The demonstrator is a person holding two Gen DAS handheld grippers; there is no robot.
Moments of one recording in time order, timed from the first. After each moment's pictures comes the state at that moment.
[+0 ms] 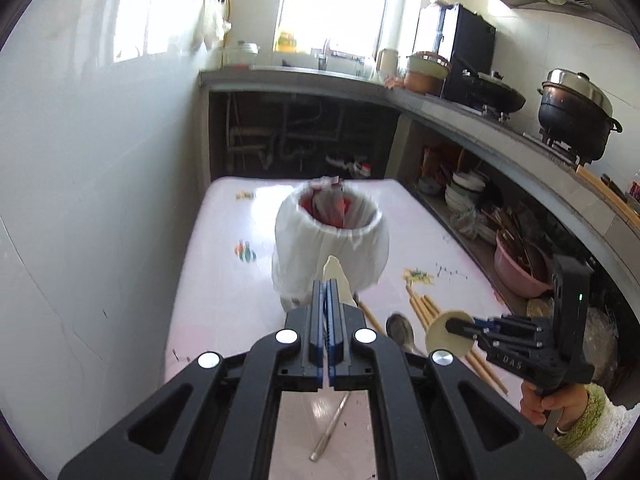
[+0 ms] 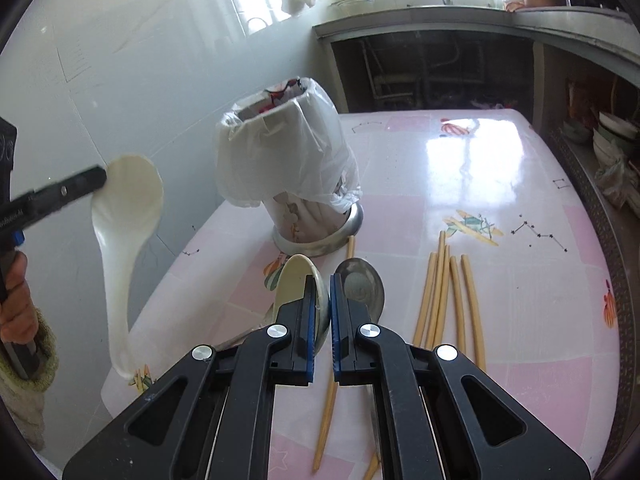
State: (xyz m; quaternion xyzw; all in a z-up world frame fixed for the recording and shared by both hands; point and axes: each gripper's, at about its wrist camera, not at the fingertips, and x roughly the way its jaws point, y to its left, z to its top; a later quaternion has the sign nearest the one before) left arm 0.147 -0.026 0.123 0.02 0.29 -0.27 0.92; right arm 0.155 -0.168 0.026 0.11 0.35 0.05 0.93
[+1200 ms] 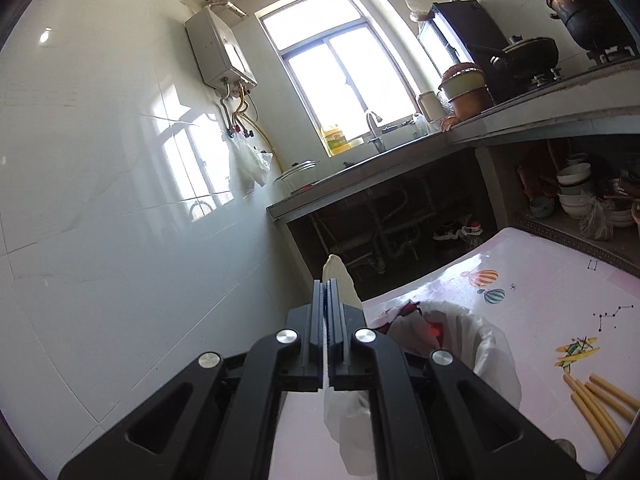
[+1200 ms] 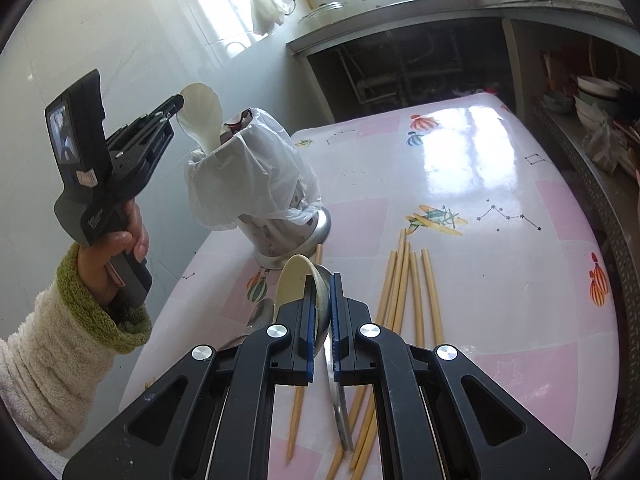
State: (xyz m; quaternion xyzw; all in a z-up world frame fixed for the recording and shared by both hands) left arm 0.225 -0.142 0.072 0.23 0.05 -0.08 0.97; right arm 0.144 -0.214 0.017 0.18 0.35 0.05 0.92
